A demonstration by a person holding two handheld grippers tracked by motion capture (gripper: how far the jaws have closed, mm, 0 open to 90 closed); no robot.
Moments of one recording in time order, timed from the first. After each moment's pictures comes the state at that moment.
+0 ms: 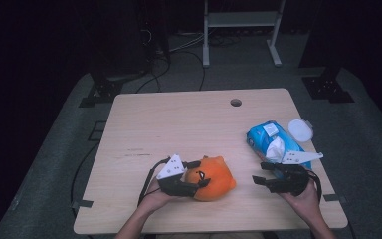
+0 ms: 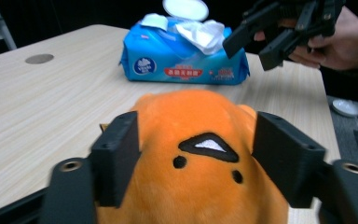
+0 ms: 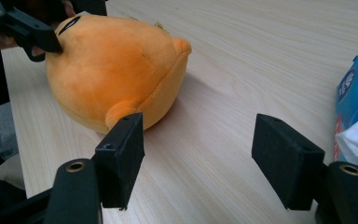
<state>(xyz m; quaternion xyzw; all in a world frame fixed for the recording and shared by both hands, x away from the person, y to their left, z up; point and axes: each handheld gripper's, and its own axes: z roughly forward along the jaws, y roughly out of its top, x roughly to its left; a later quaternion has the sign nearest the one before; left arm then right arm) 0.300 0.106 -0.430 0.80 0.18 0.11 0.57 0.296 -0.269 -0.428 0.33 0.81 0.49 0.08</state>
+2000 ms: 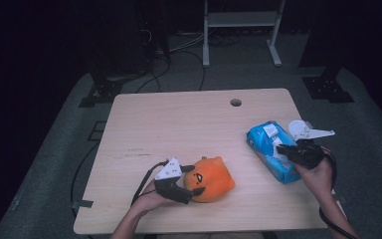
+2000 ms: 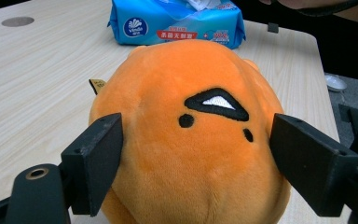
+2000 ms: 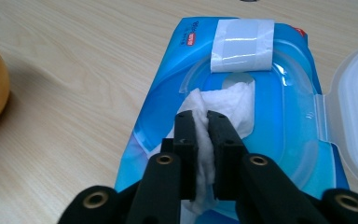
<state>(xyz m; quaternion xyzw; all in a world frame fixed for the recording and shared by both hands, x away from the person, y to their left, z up) 0.303 0.115 -0.447 0.83 0.17 0.08 0.53 0.359 -0.324 -0.424 0.43 0.79 0.40 0.18</state>
